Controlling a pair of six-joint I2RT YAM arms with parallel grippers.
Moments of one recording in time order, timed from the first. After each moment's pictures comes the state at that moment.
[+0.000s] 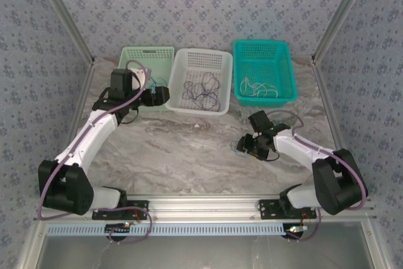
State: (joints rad) left arm -0.24 1.32 1.07 -0.39 0.35 -0.28; right arm 0.42 1.35 0.67 -0.60 -0.19 0.77
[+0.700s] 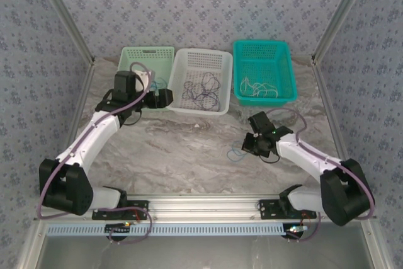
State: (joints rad) left arm -0.28 1.33 1.05 -0.36 0.38 -0.30; right arm 0.48 1.23 0.66 -0.59 -0.05 0.76
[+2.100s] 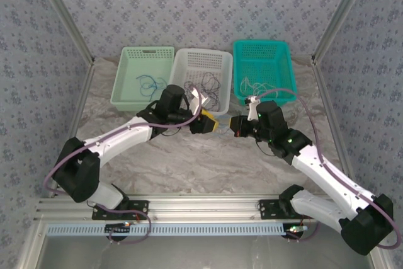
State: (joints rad) left arm -0.70 1.48 1.01 -0.08 0.66 -0.17; right arm 0.58 0.96 0.79 -0.36 -0.20 0.58
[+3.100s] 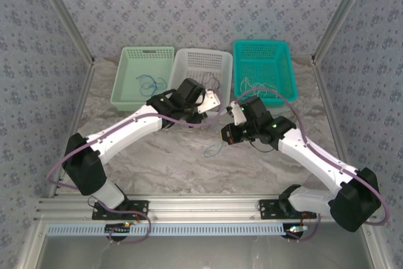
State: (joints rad) left arm -0.82 1.57 1.38 -0.66 -0.14 0.39; right arm 0.62 1.19 0.93 -0.61 -0.37 0.40
